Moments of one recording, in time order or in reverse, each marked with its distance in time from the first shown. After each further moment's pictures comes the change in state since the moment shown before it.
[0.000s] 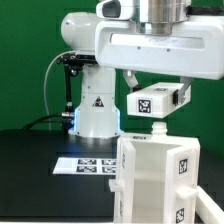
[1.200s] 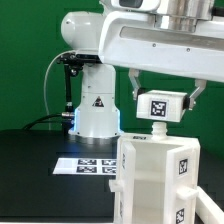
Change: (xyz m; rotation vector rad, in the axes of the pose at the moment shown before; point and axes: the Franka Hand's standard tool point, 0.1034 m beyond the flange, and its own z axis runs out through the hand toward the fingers) arm 0.031 -0.026 -0.008 -0.093 0.164 -0.256
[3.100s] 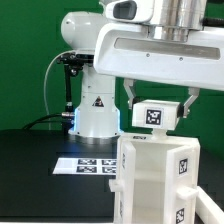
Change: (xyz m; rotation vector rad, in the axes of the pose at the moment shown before) arm -0.005 0.009 0.016 0.021 0.035 -0.004
